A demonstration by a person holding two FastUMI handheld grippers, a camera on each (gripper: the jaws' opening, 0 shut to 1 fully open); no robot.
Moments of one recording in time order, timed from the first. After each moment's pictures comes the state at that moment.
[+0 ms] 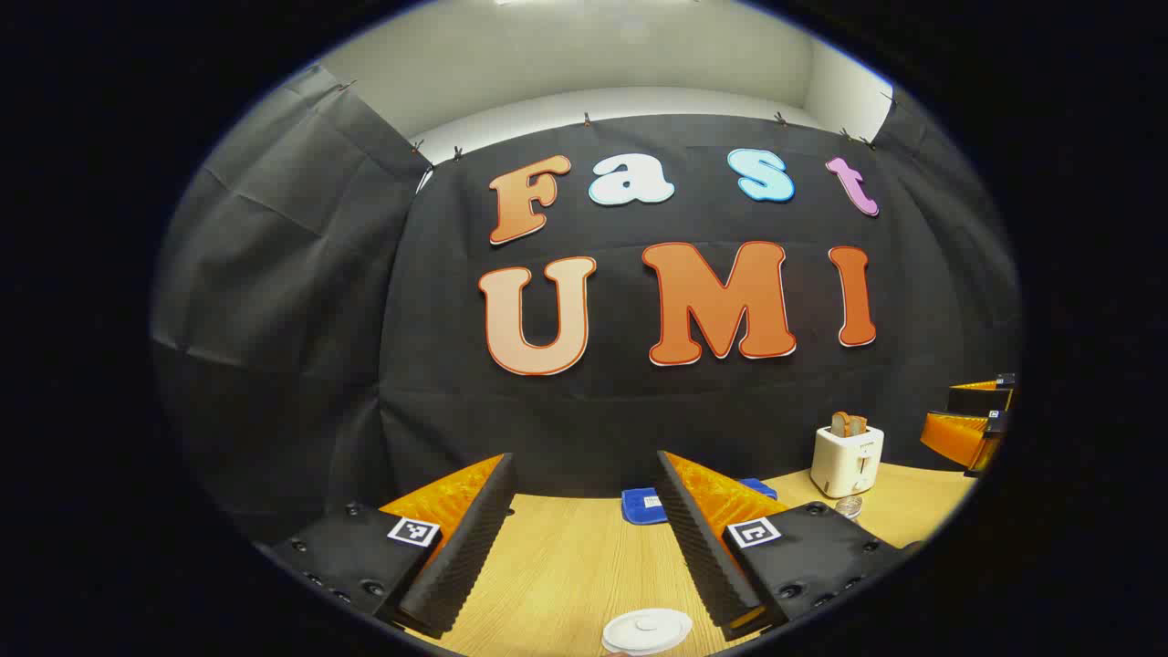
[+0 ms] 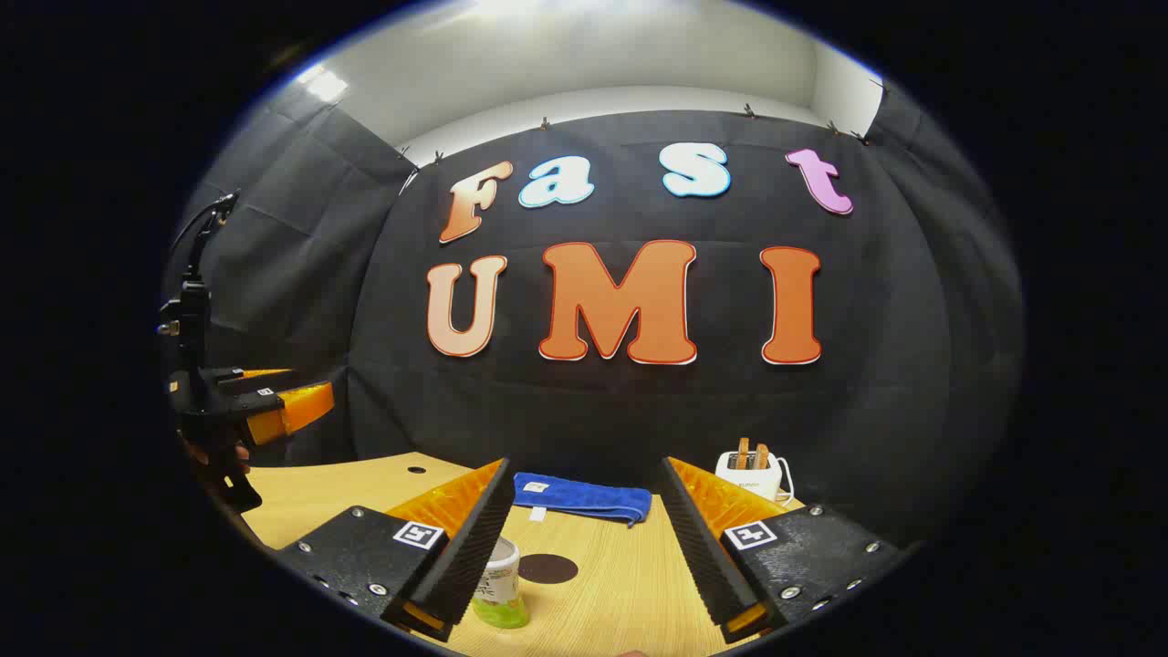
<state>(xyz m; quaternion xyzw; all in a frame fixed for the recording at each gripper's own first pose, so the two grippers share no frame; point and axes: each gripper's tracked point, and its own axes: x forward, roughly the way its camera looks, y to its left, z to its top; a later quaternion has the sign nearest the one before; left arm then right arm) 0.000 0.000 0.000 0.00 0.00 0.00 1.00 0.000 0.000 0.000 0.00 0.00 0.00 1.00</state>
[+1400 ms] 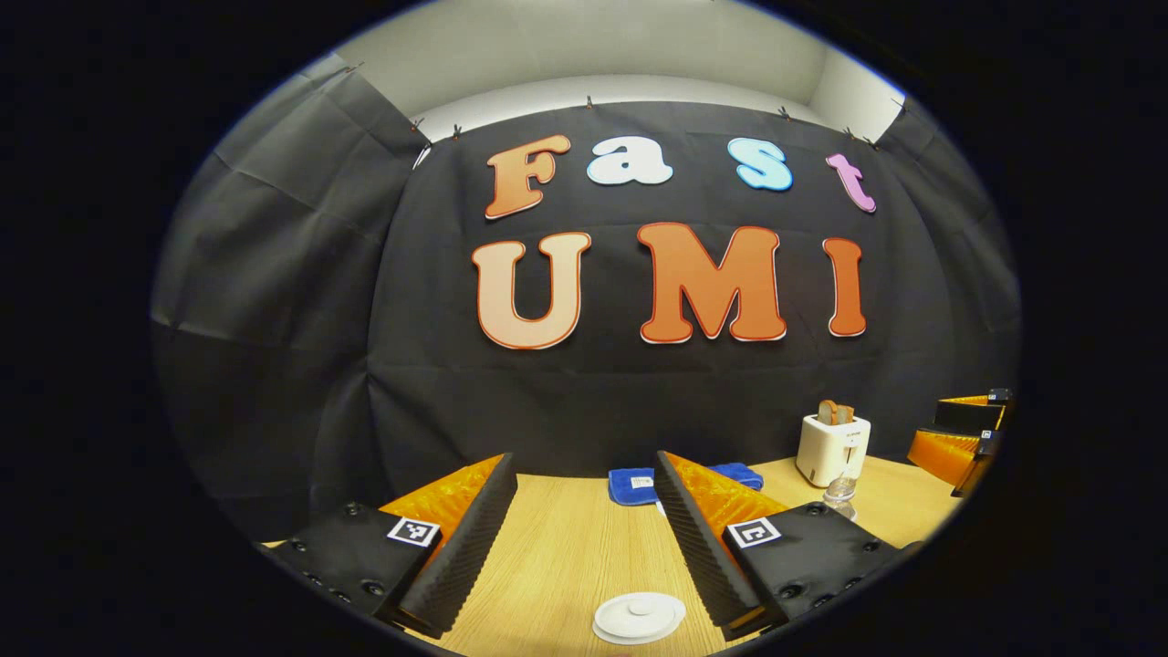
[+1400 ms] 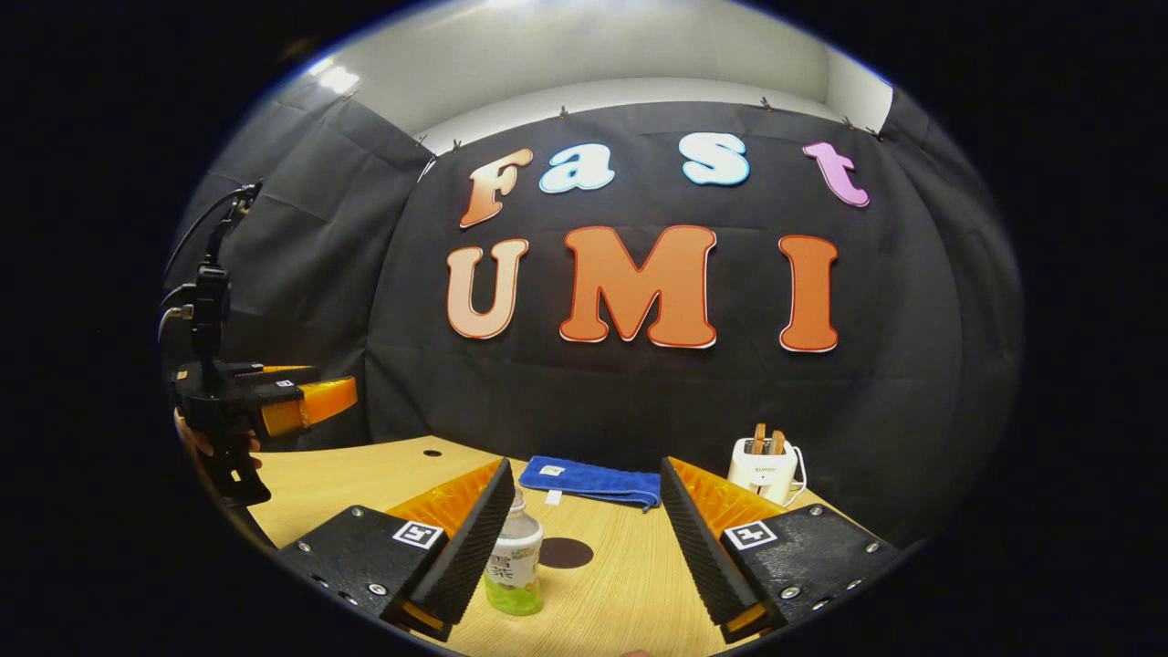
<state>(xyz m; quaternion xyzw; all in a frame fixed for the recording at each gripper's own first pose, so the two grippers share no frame) -0.006 0.000 -0.034 -0.01 0.04 -0.02 1.00 -0.014 0.027 -0.031 -0.01 0.03 0.03 1.00</state>
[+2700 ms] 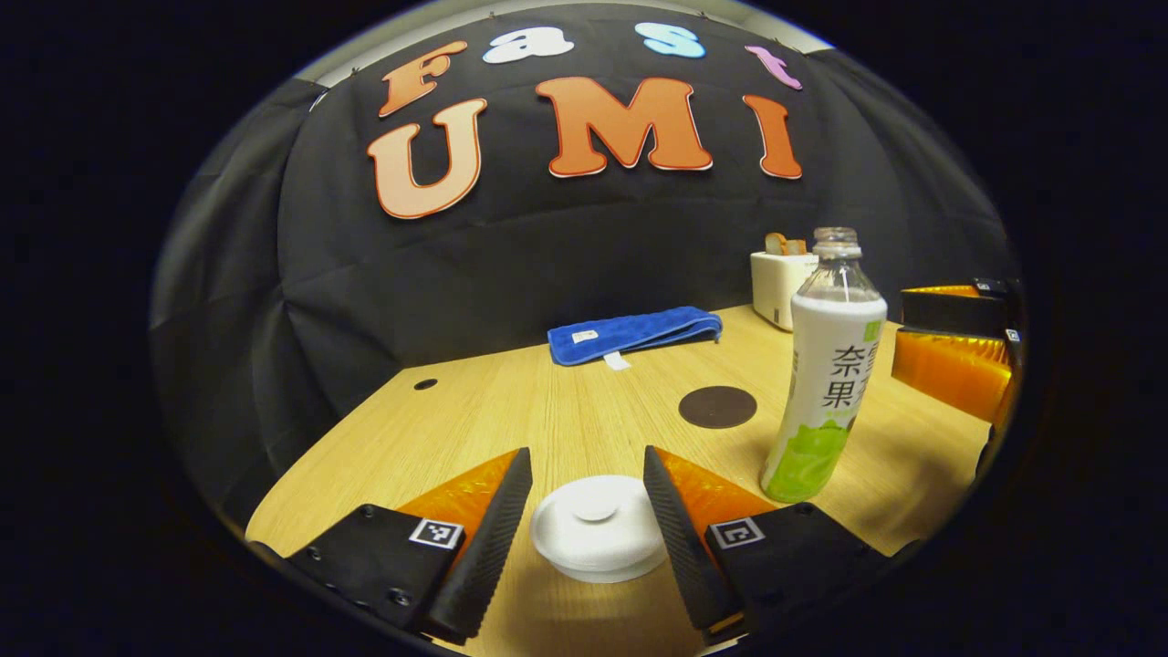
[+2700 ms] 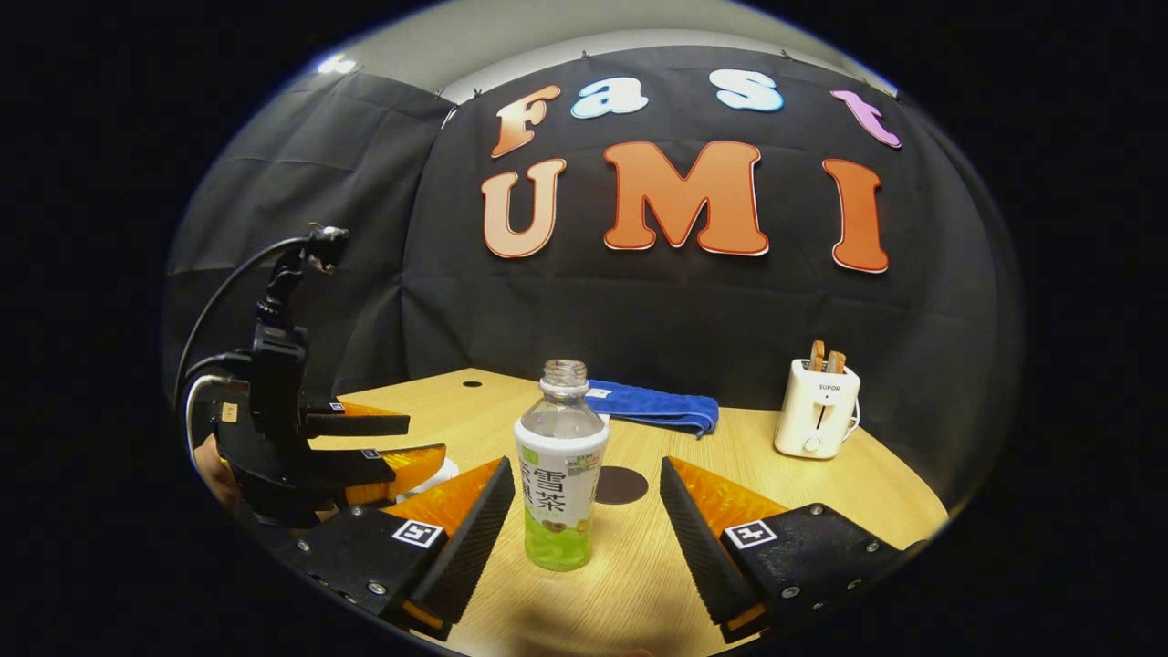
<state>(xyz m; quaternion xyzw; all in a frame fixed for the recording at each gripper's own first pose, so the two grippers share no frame) -0.020 -0.056 -0.210 0.08 0.23 -0.12 0.96 -0.022 0.060 -0.130 0.00 0.14 0.09 0.99</state>
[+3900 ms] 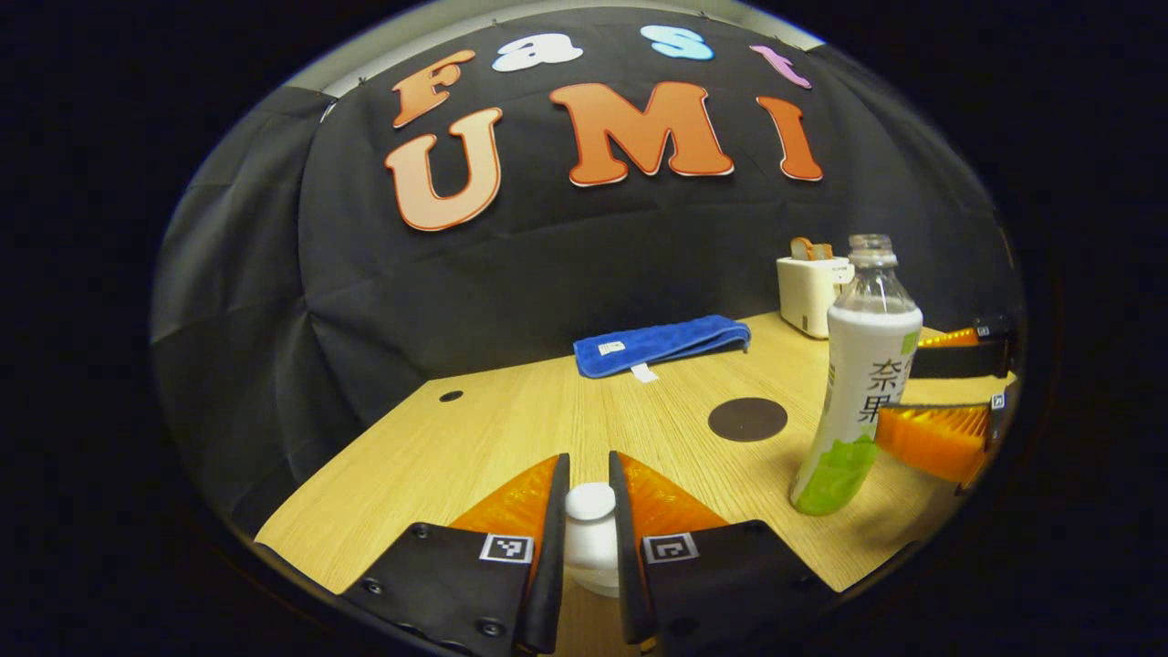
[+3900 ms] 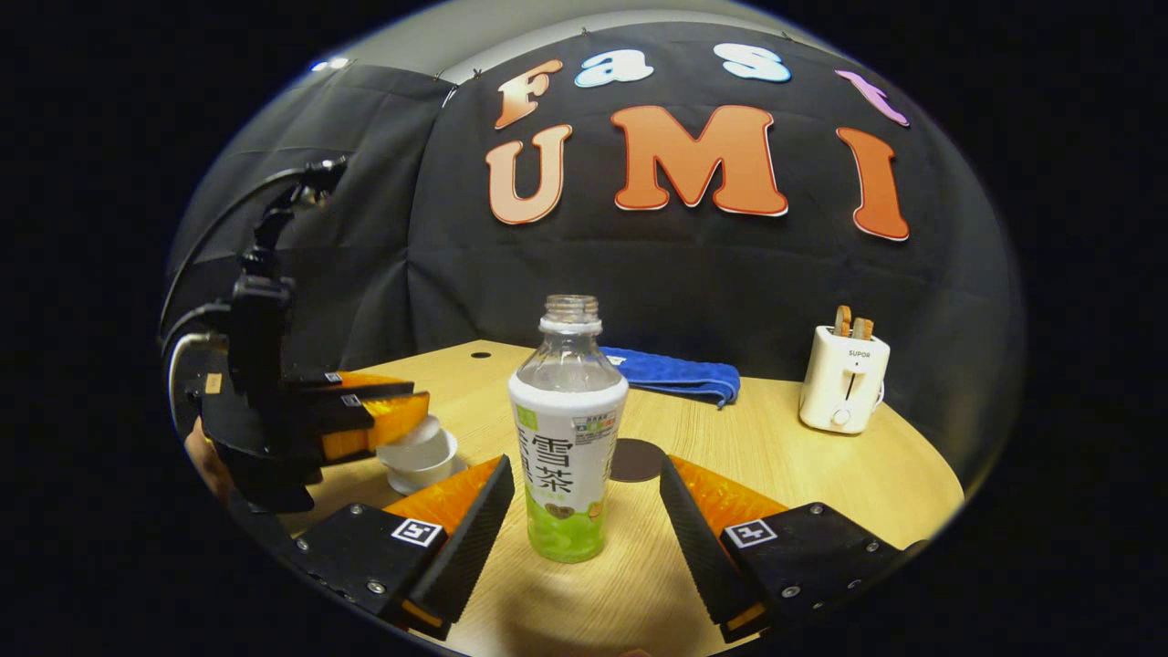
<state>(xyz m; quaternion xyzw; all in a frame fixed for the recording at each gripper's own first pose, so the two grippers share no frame) -0.002 -0.036 -0.187 0.08 0.19 -0.07 0.98 -0.007 0.076 -0.175 0.00 0.19 0.12 0.98</state>
